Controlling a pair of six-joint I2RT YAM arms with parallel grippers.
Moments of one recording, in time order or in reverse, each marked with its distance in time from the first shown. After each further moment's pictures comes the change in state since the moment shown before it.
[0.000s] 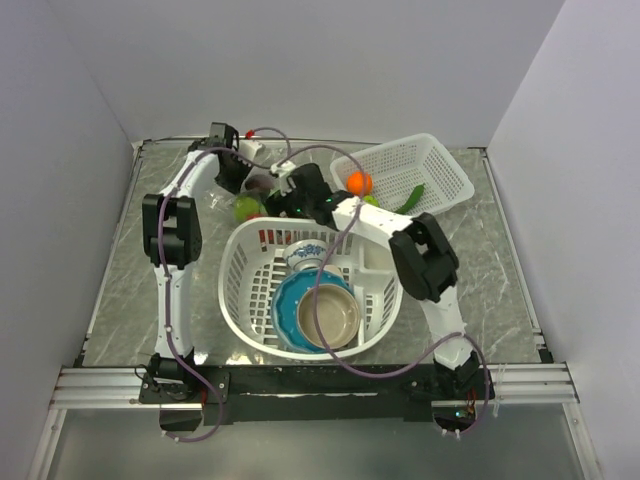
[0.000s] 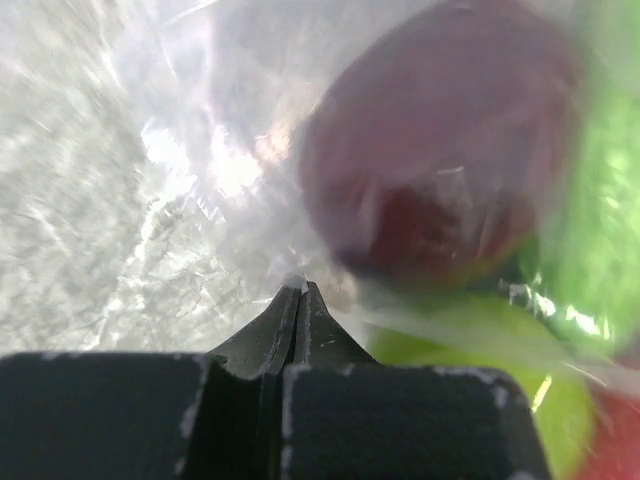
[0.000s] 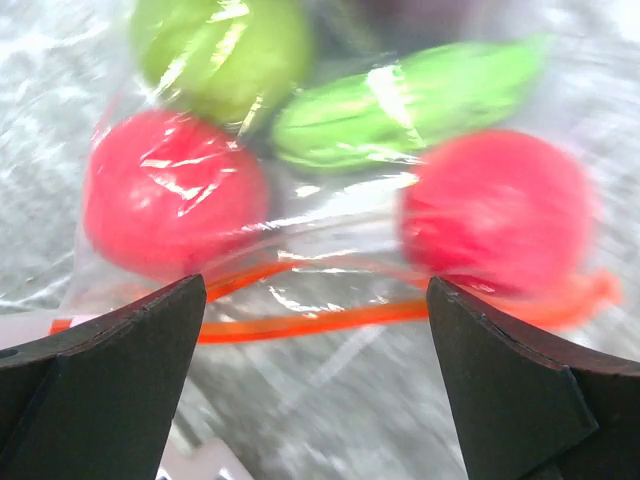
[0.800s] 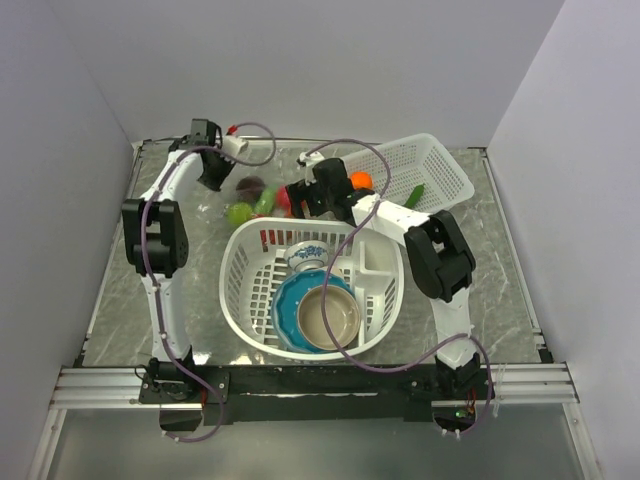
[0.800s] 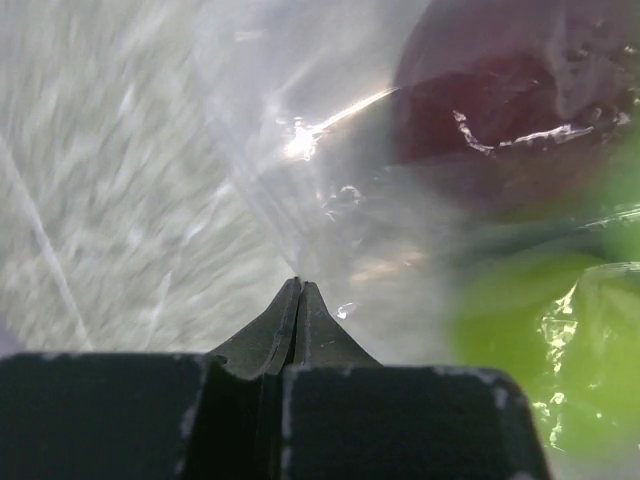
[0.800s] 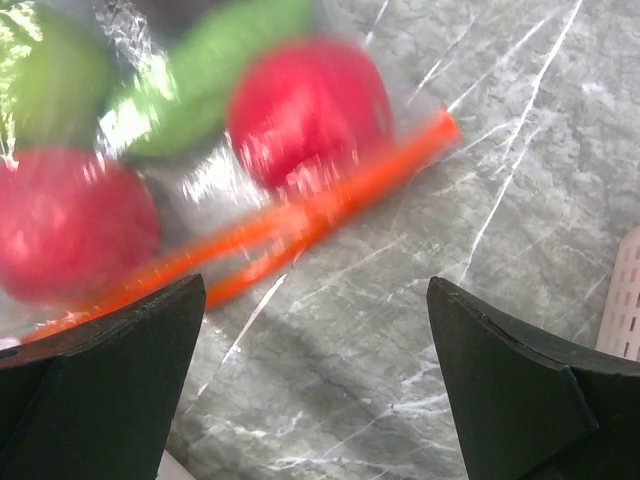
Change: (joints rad) left arm 0.052 -0.165 -0.122 0.010 -0.083 0.044; right arm -0.104 -0.095 -0.147 0.100 0.072 0.082
